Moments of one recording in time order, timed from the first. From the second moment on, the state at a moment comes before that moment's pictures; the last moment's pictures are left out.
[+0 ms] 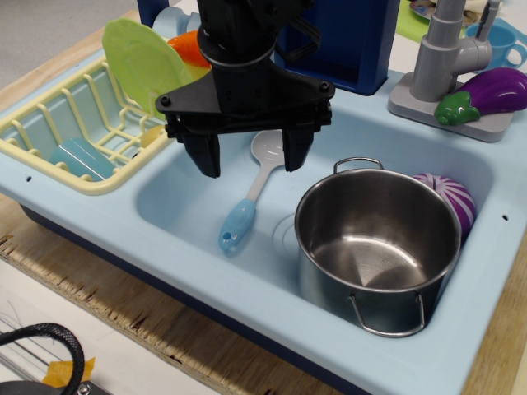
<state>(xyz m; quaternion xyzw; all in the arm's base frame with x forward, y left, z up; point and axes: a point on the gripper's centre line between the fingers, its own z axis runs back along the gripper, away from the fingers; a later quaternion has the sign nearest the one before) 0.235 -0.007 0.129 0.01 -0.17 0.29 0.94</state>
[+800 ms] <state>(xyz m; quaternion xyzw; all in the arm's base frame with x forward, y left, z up) 0.228 -0.002 0.113 0.00 -0.15 0.35 0.93</state>
